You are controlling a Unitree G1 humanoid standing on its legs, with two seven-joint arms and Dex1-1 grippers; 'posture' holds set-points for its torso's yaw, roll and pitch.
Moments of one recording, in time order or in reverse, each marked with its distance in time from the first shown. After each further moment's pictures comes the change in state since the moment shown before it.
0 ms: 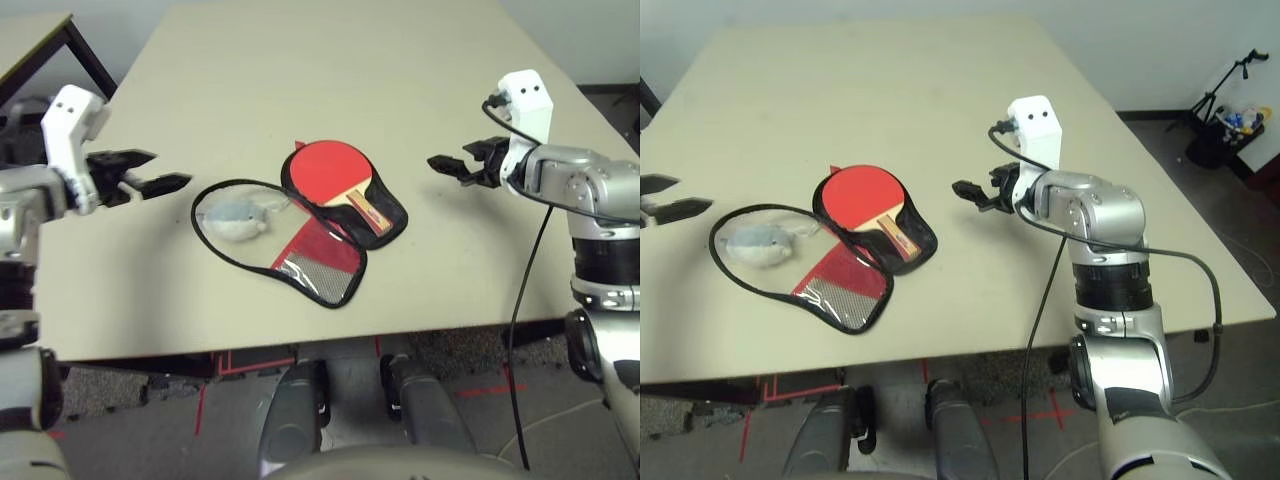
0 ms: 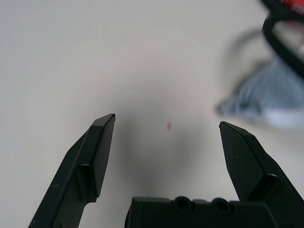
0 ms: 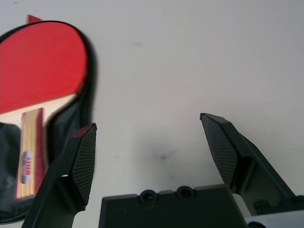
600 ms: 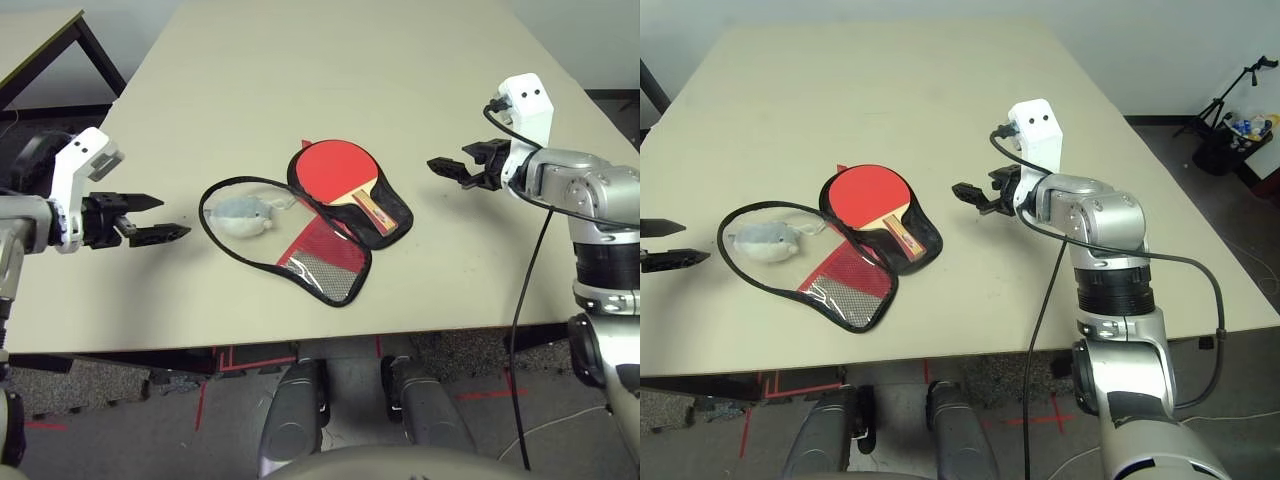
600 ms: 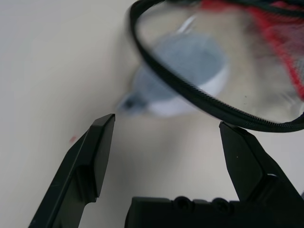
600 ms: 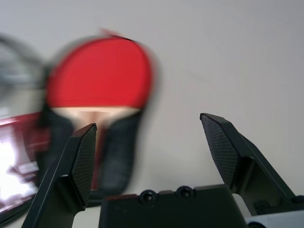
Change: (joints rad) left arm 0.053 0.002 -0.068 -0.420 -0.064 0.222 -0.165; right arm 0.054 -0.055 0.089 -0.124 0.077 -0.222 0.304
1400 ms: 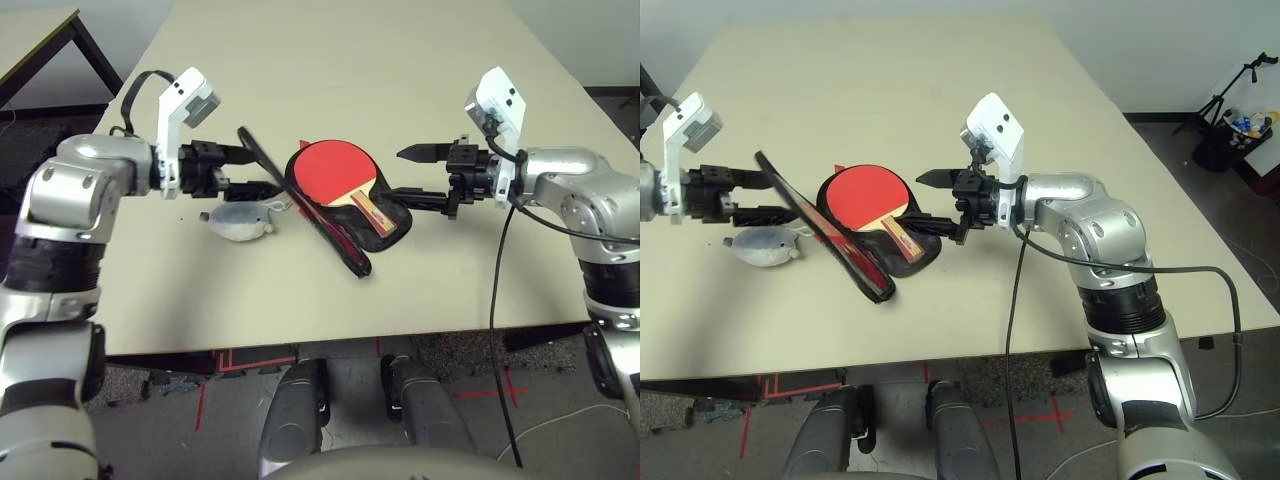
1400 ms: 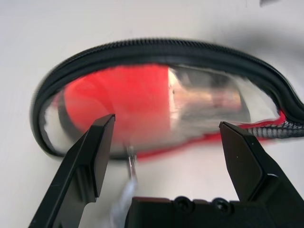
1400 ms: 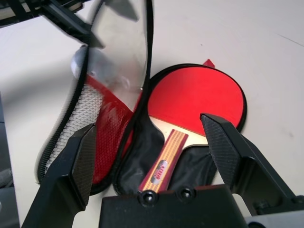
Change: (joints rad) left arm -0.445 -0.364 -0.144 0.125 0.011 0.001 0.086; right arm -0.035 -0.042 0.048 -0.038 0.062 -0.054 0.153
